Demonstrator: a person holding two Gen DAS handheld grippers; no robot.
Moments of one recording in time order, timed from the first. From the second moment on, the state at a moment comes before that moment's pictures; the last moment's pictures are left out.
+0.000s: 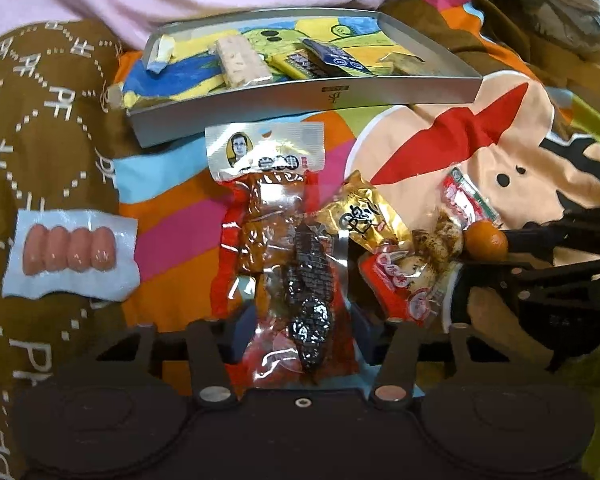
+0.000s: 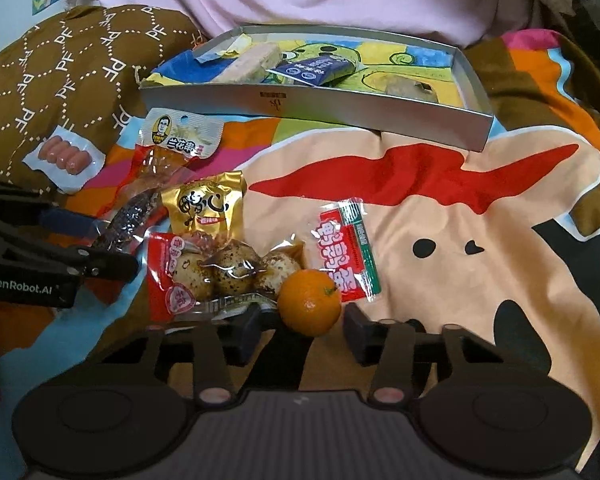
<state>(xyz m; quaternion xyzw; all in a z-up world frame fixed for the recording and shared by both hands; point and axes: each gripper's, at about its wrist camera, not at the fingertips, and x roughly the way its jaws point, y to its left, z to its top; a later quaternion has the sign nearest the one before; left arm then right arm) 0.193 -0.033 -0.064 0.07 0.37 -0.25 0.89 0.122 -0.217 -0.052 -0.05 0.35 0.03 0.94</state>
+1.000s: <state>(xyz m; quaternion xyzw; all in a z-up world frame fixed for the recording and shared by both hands) 0.188 -0.038 -0.070 0.09 0.39 -0.26 0.88 0.112 -0.199 -0.051 -0.04 0.35 0.07 0.93</state>
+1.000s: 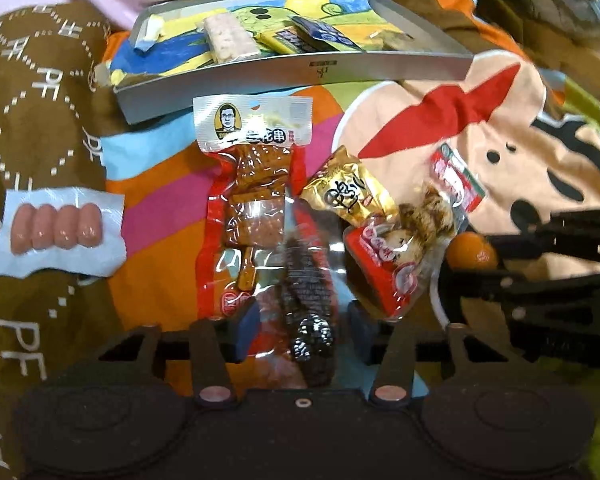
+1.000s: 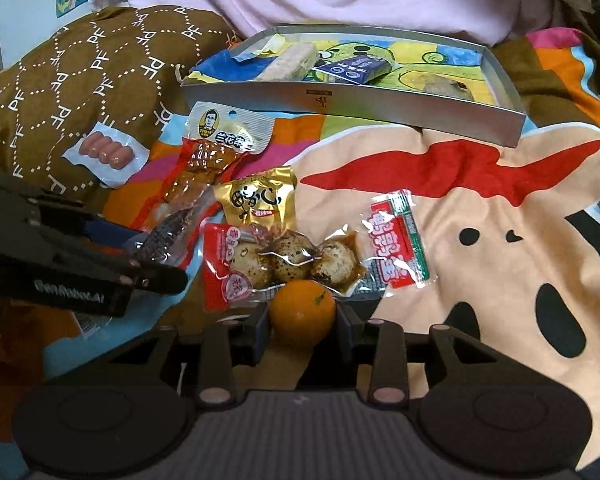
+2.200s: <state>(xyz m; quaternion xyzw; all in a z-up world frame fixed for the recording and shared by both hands) 0.176 -0.012 -0.029 -0.09 0.36 -0.28 0.88 0.075 -0.183 -0.026 -0.09 0.26 0.05 0.96</state>
